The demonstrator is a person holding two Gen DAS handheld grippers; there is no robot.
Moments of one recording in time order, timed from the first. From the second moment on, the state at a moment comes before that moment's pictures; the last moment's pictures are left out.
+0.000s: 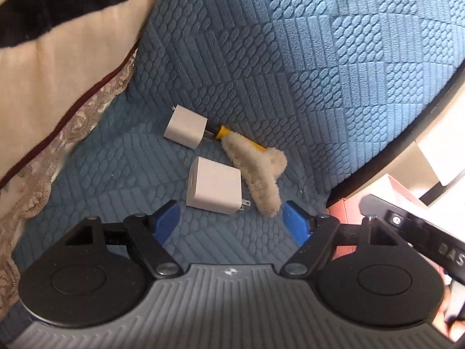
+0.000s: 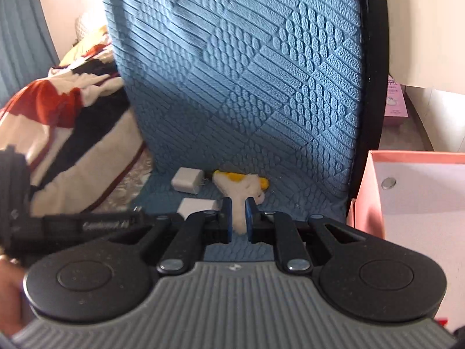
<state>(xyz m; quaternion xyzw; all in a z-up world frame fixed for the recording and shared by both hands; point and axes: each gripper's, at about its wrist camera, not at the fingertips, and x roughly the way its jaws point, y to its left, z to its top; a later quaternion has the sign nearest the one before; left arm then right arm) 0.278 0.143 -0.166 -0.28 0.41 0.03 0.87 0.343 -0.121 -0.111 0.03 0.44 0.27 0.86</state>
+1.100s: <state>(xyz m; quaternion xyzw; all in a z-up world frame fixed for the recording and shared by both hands) 0.361 0.143 -0.197 -0.25 0.51 0.02 0.82 0.379 -0.068 -0.209 -0.07 0.50 0.31 0.80</state>
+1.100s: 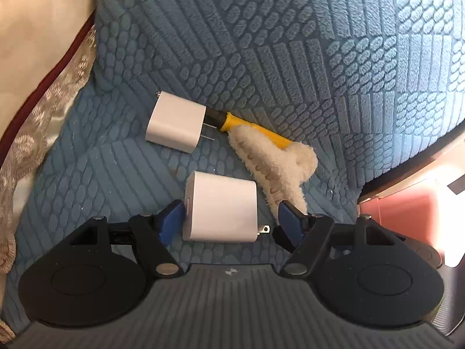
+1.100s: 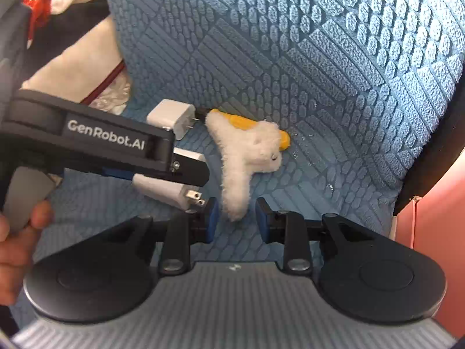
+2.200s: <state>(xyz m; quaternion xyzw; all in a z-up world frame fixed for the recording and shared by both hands) 0.355 0.119 -0.191 -0.18 0.49 0.01 0.85 0.373 -0.077 -0.197 -0.11 0.50 0.28 0.81</state>
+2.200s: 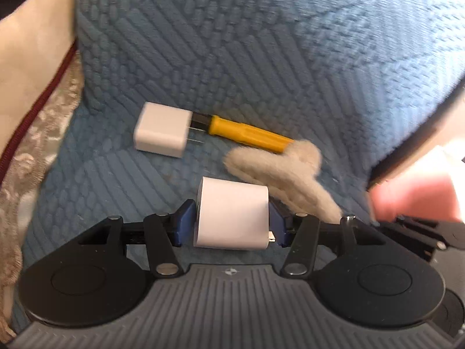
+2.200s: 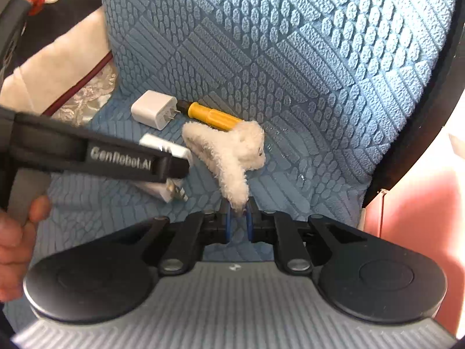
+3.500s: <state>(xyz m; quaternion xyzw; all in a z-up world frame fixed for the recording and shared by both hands) 0.194 0.075 -0.147 -0.19 0.48 0.01 0.85 0.184 -0.098 -0.128 -0.10 0.48 0.21 0.85</state>
